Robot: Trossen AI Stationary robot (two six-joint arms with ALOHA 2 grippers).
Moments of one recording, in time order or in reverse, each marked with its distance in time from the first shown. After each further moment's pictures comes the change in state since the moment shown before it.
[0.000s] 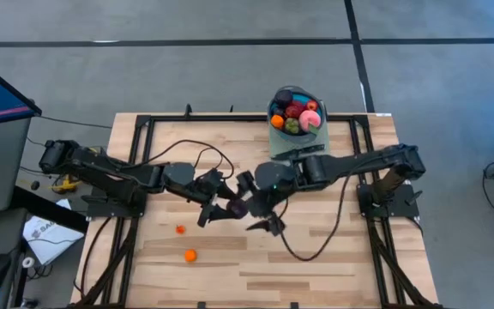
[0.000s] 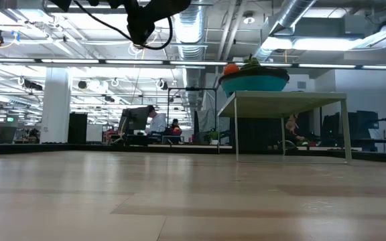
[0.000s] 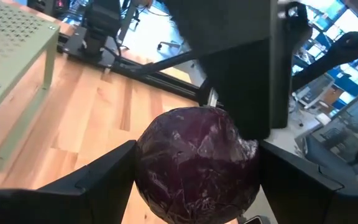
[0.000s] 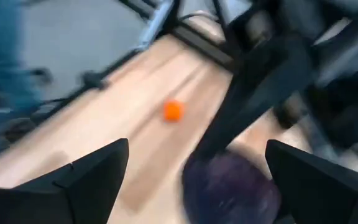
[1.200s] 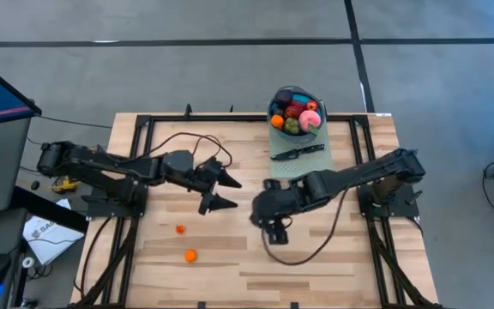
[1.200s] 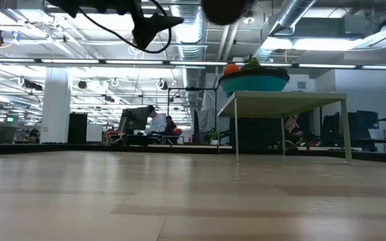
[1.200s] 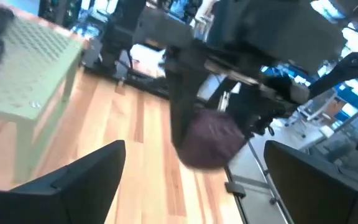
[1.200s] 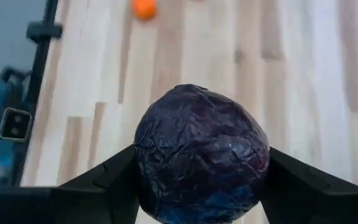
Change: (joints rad) left arm 0.110 -0.024 0.001 -0.004 0.083 0.004; right arm 0.124 0.018 -0.002 -0.335 0.294 0.615
